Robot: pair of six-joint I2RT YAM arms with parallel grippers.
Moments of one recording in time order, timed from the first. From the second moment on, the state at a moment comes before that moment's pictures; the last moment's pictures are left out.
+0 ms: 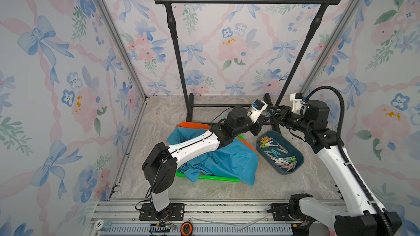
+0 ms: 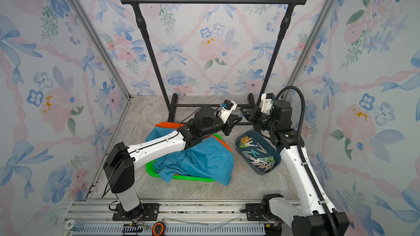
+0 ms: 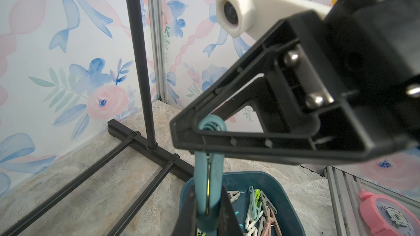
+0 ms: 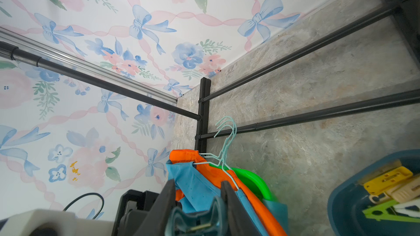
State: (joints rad) left arm -0.92 1.78 1.45 0.19 0.16 -0.07; right arm 0.12 1.11 1.14 -0.39 -0.50 0.80
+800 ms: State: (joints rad) left arm -0.80 1.45 1.17 0.06 0.08 -0.16; right arm 0.12 1.11 1.09 -0.38 -0.46 0.78
